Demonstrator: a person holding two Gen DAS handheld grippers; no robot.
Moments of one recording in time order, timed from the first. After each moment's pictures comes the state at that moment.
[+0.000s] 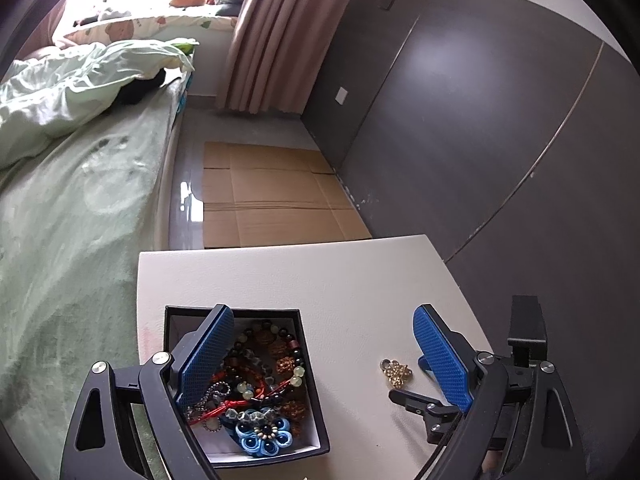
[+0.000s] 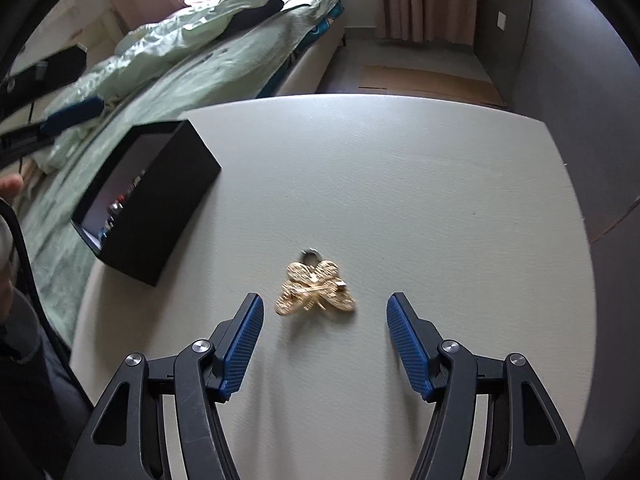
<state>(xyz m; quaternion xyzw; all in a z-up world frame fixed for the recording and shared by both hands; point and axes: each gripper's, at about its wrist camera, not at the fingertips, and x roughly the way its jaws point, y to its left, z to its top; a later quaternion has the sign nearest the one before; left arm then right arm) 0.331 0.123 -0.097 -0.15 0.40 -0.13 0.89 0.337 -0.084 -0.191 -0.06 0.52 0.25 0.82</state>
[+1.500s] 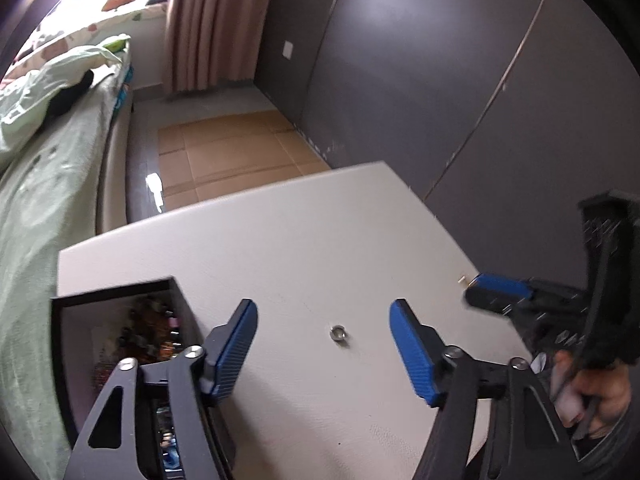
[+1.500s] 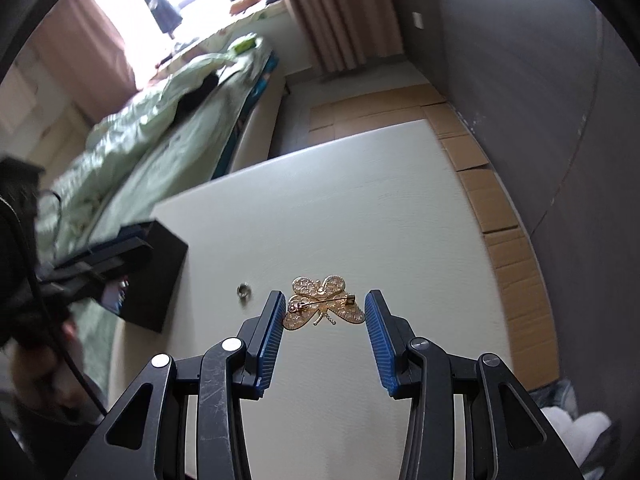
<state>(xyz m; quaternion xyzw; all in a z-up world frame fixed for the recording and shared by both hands) 0.343 0.031 -0.141 -0.05 0.46 -0.20 0.86 0.334 -0.177 -0.151 0.07 0.47 0.18 0.86</state>
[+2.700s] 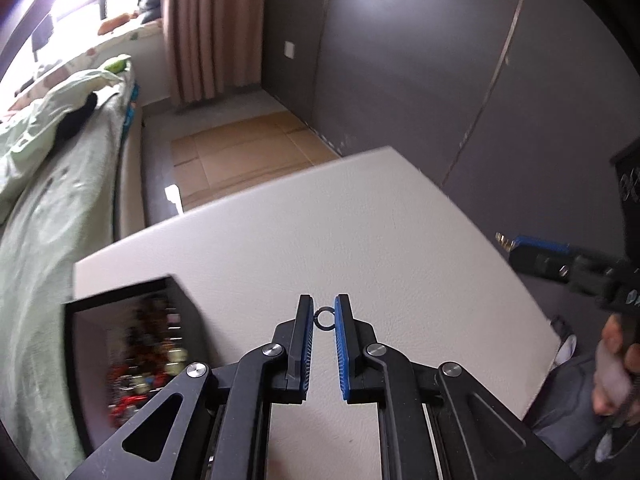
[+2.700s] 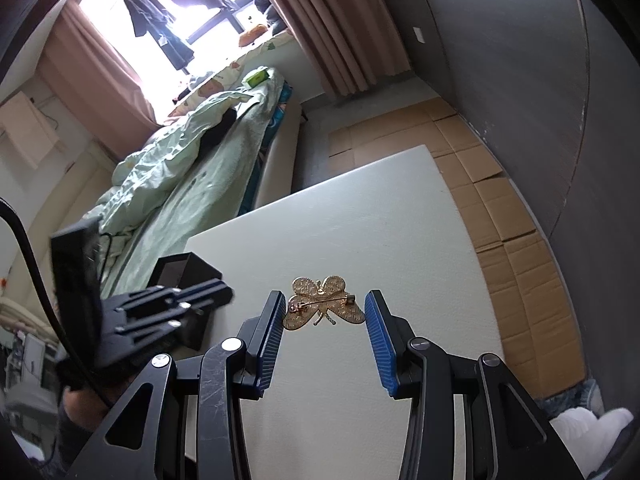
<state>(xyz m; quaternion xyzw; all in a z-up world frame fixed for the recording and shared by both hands) 0.332 0.023 -0.134 0.00 0.45 -0.16 0.88 0.321 -0.199 -0.133 0.13 0.44 0.22 0.86</state>
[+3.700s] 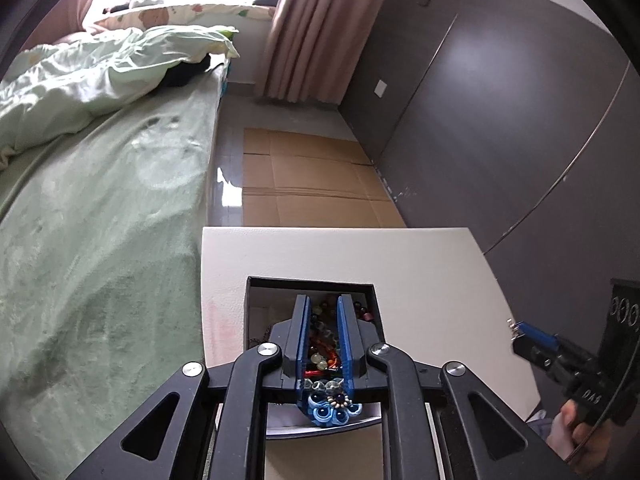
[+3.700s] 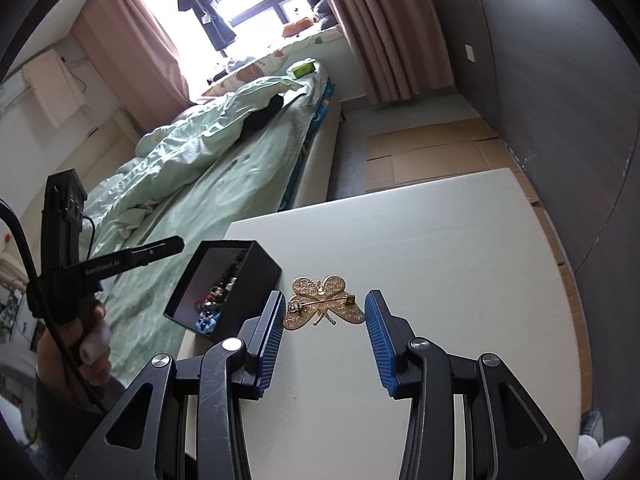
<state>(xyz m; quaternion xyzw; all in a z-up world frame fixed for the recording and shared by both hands) 0.319 0.164 -0.106 -0.15 0.43 -0.07 0.89 0.312 -0.110 -0.123 0.08 0.42 0.27 0.87</state>
